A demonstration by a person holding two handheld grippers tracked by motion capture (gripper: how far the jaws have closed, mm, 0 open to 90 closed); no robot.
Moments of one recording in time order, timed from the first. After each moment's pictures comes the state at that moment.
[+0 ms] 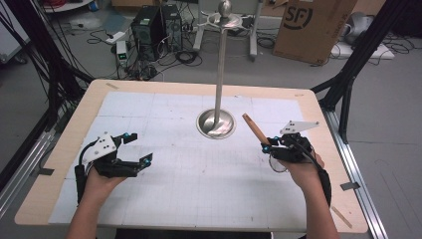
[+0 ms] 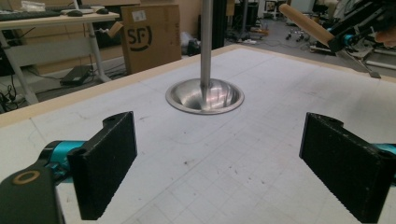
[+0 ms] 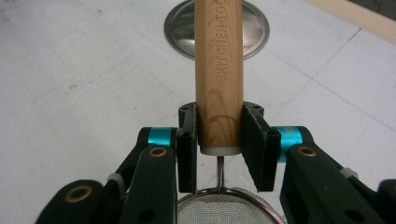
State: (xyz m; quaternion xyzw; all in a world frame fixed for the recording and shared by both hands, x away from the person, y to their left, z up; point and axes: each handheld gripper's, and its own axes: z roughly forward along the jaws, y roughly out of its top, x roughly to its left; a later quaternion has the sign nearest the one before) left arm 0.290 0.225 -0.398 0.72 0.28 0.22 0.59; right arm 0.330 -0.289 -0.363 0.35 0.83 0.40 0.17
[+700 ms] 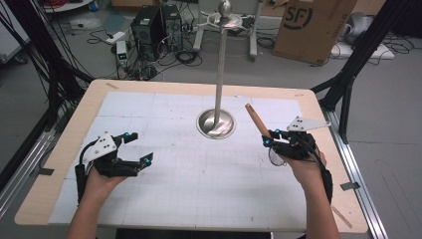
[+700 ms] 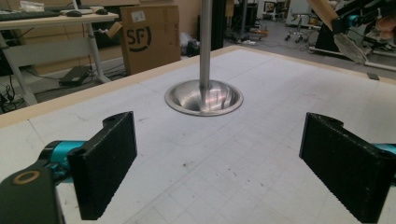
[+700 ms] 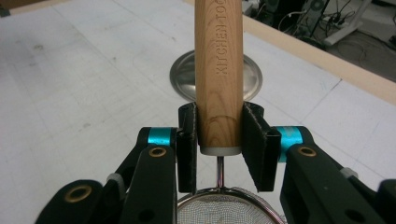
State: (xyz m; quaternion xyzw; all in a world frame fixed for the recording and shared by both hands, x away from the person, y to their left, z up) left arm 0.290 0.224 -0.397 0.72 0.28 0.22 0.59; right arm 0.327 -0.292 -0.347 0.32 0.80 0.46 0.19
